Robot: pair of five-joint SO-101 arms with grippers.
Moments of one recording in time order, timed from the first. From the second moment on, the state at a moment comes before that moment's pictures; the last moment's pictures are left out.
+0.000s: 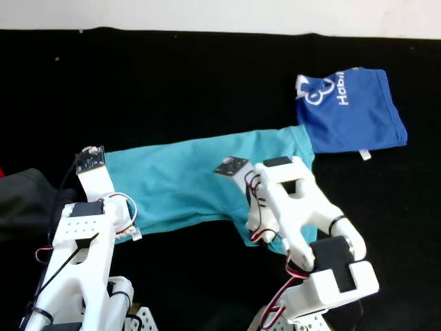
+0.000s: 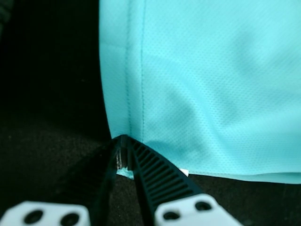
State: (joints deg) left arm -13.4 -34.8 72.0 44.1 -19.8; right arm -19.3 2.7 39.8 68.7 37.5
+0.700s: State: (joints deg) left arm -13.4 -34.8 72.0 43.8 -19.7; right arm -15.0 23.2 -12.6 83.6 37.2
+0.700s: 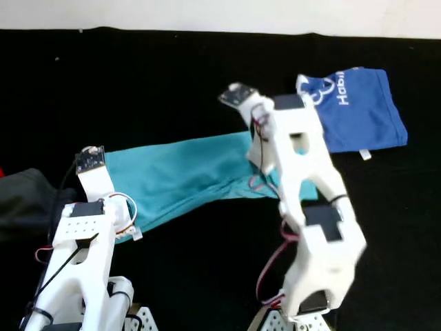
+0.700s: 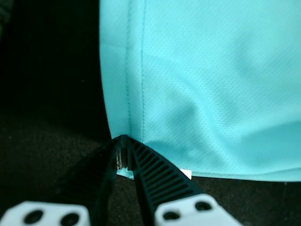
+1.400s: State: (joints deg) left arm -13.4 -34.3 71.1 44.1 -19.7; right arm -6.1 30.6 -50.6 100.4 22.3
